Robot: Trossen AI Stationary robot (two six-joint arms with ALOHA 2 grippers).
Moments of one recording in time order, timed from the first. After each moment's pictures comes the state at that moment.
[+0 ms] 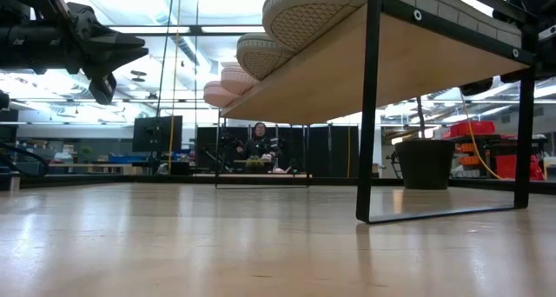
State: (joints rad) left arm 0.03 0.01 0.01 0.12 -0.13 -0.54; right arm 0.05 0.02 0.02 0.00 0.07 0.01
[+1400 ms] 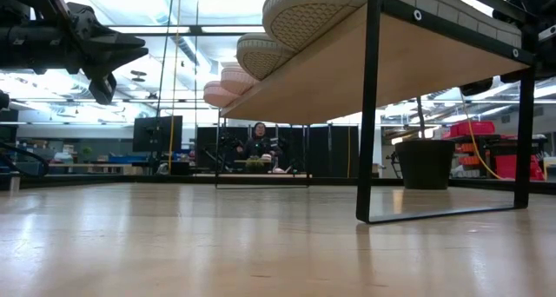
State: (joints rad) left arm 0.03 0.01 0.01 0.12 -0.13 -0.54; right arm 0.05 0.02 0.02 0.00 0.07 0.01
